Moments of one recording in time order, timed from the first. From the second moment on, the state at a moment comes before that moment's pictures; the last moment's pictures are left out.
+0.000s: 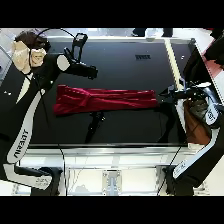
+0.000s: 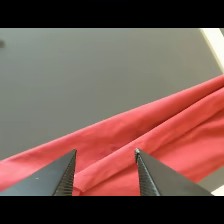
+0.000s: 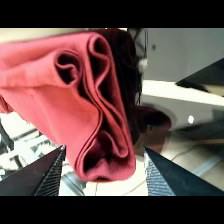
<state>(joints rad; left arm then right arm) -0.34 -1.56 1.64 1.35 -0.93 -1.40 -0.43 -2.04 1.57 -0.66 1.49 1.21</state>
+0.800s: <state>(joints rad) -0.34 -1.62 1.64 1.35 -0.97 -1.41 -0.25 -2.06 1.58 -0.42 1.52 1.12</state>
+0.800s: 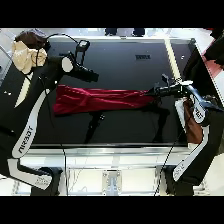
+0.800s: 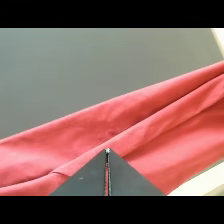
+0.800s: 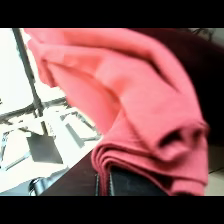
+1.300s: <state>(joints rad) -0.39 -1.88 1.64 1.11 -1.02 -1.40 -0.19 -1.84 1.67 -0.42 1.57 1.21</state>
